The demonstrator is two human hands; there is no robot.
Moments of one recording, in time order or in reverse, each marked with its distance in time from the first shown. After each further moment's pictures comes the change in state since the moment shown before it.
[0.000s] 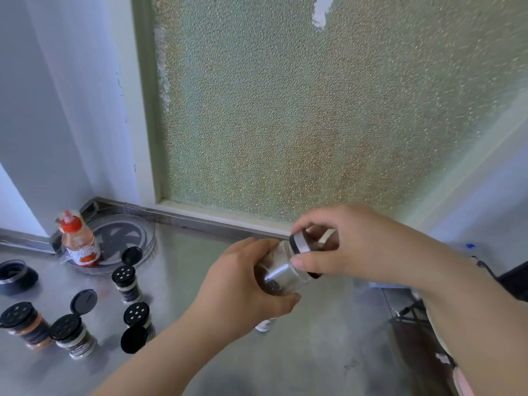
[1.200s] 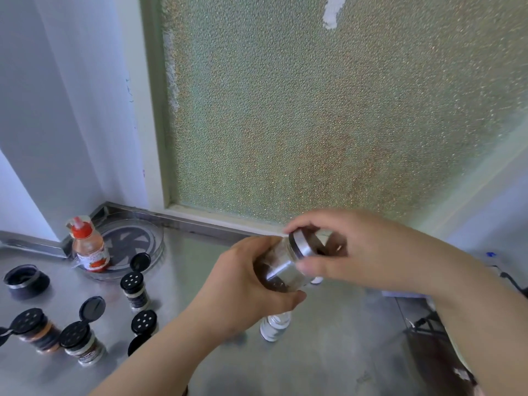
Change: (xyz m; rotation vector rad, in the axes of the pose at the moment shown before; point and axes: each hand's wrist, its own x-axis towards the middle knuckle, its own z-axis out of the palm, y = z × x) left_hand 0.016 -0.004 -0.013 -0.207 -0.047 -0.104; right_hand 0.012 0.003 -0.006 -0.002 -0.075 -0.148
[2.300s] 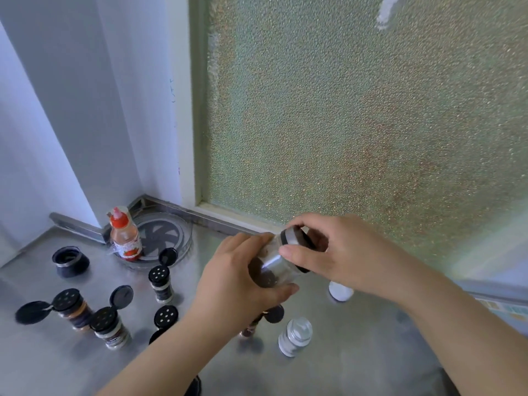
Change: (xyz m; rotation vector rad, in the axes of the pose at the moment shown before) left_hand 0.009 -0.031 -0.012 0.274 0.281 0.052; right_hand 0.059 0.010 0.025 0.030 0.105 -0.075
